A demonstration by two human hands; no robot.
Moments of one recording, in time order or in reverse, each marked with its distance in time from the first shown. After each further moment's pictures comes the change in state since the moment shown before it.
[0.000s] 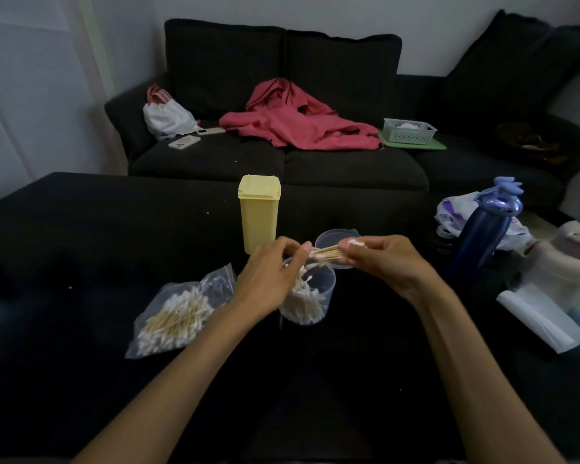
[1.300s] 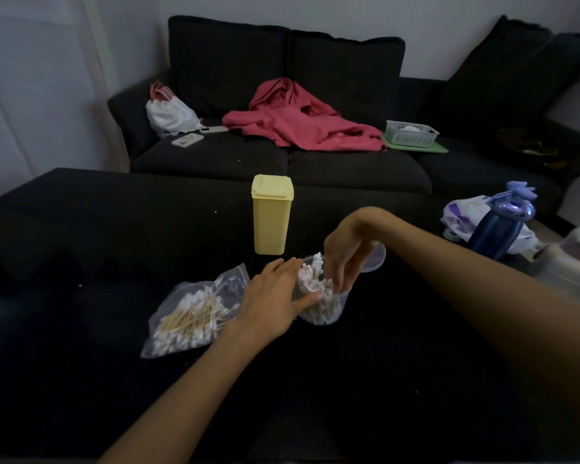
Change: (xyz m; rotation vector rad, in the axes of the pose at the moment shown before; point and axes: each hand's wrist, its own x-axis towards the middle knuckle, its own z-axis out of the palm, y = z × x) left_hand -0.015 -0.031 0.003 0.323 -0.168 0.061; right_hand 0.070 -0.048 0.065 -1.150 -0.660 0.516
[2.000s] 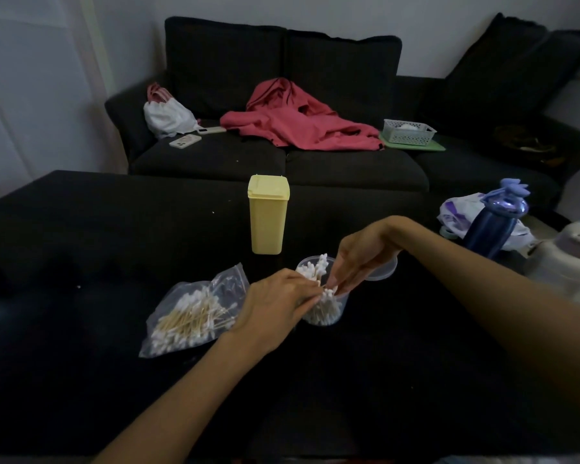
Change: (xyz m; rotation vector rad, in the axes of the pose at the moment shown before) left_hand -0.014 0.000 0.010 0.091 0.274 0.343; right_hand -0.003 0.041 0.002 0.357 -0.112 -0.168
